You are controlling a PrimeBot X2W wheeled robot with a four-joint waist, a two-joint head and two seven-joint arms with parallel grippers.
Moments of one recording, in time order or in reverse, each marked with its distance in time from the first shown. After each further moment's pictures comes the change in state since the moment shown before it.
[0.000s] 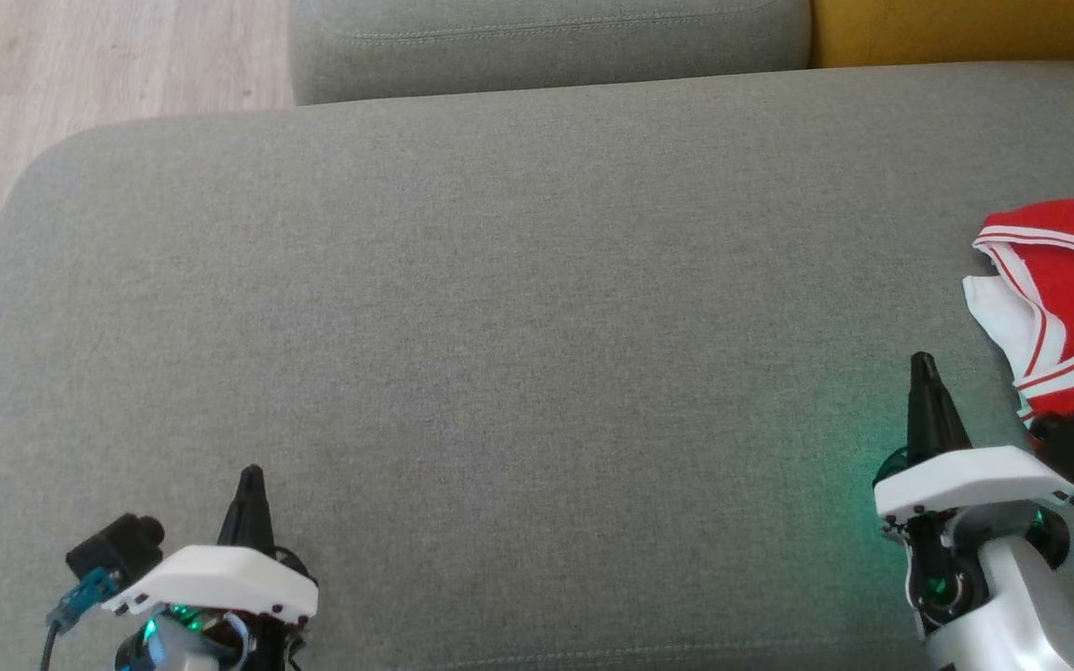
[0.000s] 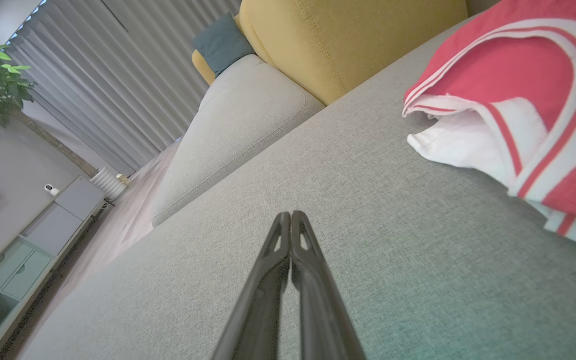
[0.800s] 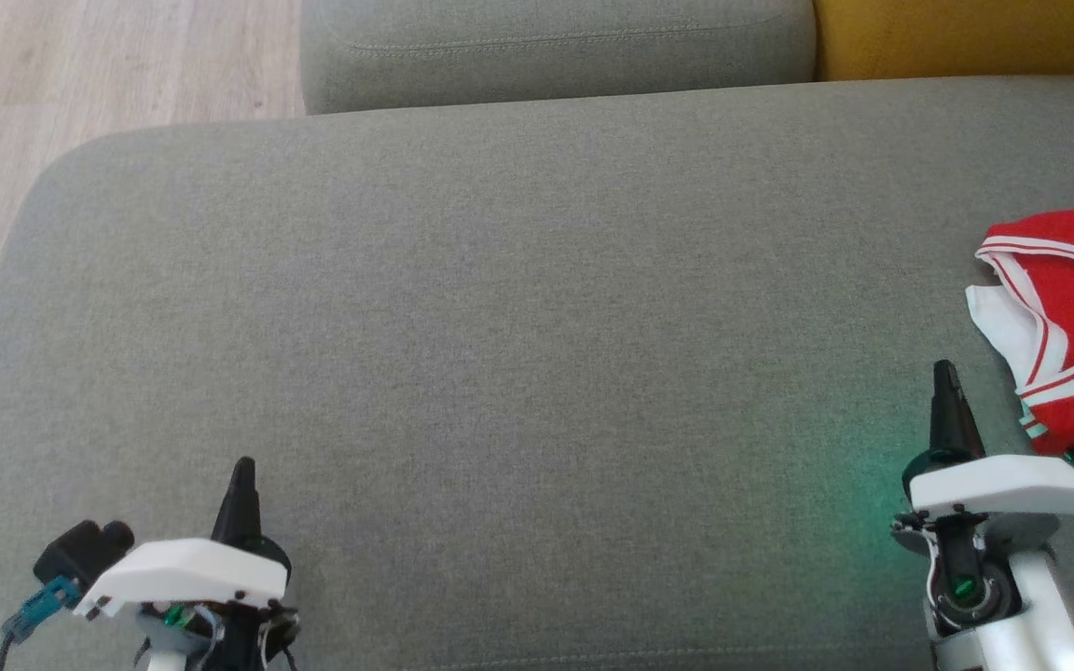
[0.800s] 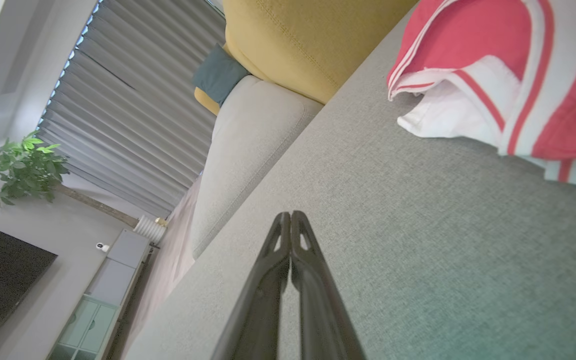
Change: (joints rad) left arm -0.004 0.000 0.039 -0.026 -0.262 -0.052 0.070; right arm 0.040 0.004 -0.028 -0.073 0.274 0.000 0.069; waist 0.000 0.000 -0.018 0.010
